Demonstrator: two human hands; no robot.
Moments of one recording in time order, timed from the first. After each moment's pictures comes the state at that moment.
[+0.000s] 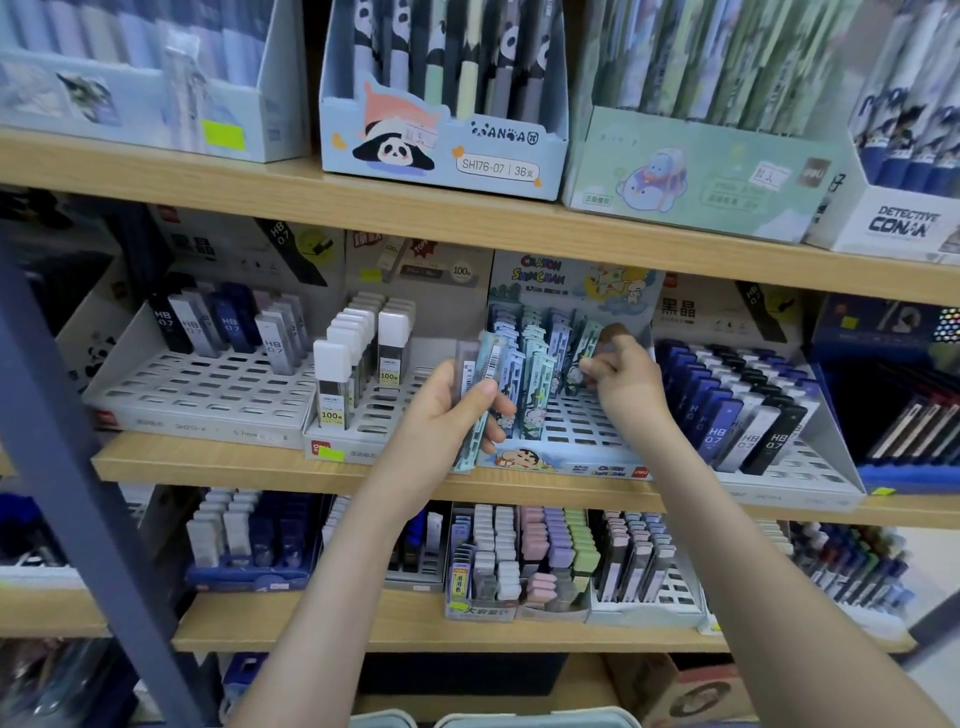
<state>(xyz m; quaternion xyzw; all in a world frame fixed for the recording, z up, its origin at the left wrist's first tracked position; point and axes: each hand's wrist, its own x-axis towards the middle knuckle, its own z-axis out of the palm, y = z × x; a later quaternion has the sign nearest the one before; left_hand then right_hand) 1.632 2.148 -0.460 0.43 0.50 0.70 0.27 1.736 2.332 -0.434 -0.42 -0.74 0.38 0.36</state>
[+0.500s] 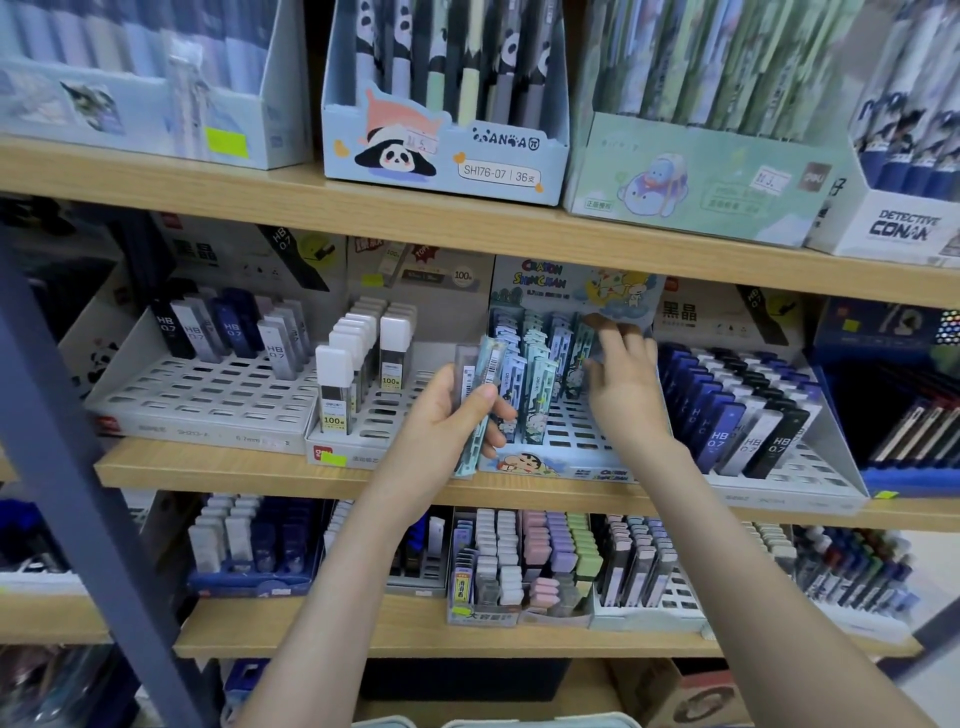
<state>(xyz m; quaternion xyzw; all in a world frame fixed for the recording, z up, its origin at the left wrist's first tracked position) 1.632 2.146 -0.460 0.43 0.50 0.70 0.27 1.741 2.326 -0.442 -0.34 -0.87 0.05 0.36</state>
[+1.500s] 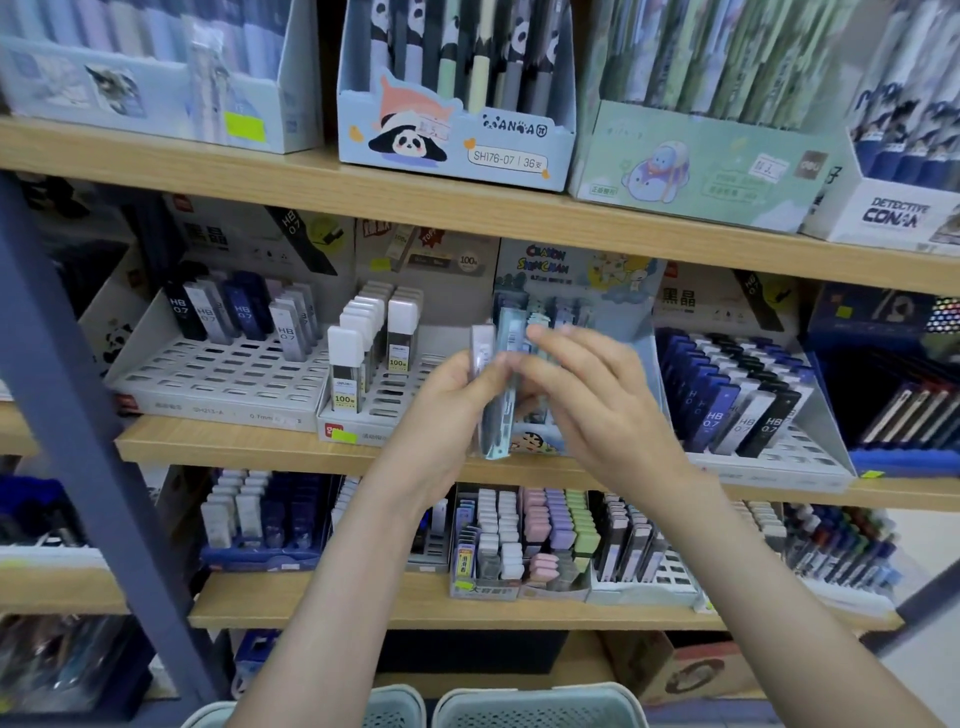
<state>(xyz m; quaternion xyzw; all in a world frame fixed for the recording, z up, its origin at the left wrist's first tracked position) 1.651 2.132 -0.436 0.37 0.45 0.72 0.37 1.766 2.253 -0.436 0.05 -0.85 -0.20 0.49</state>
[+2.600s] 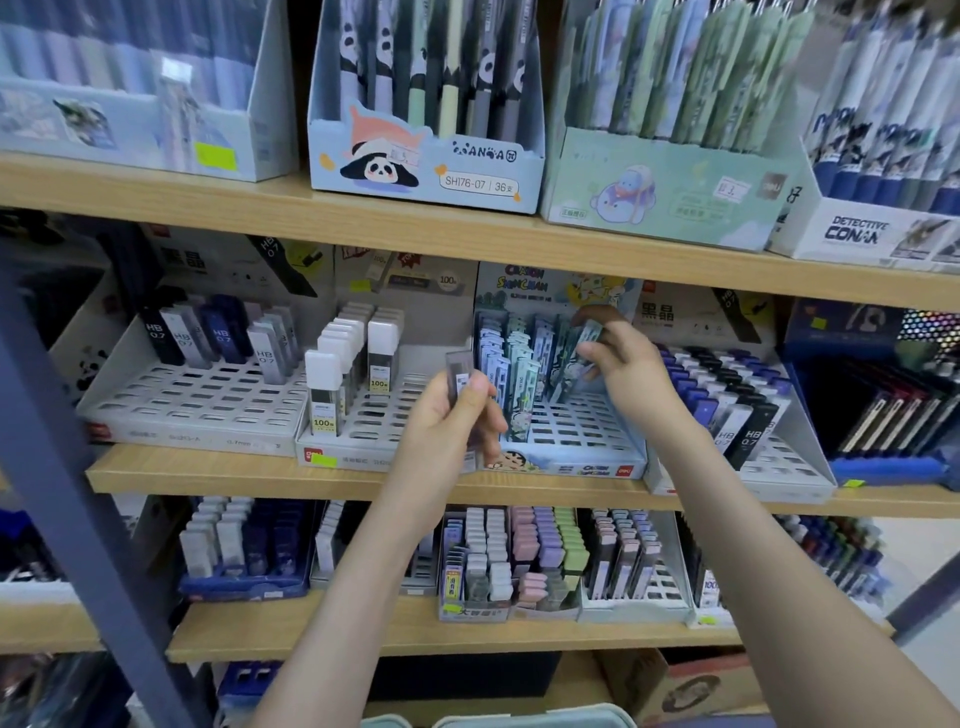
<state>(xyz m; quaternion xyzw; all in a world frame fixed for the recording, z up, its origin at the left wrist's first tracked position) 1.661 2.140 -0.445 0.38 0.49 0.74 0.26 1.759 2.329 -0.415 -0.33 -0.81 0.34 0.36</state>
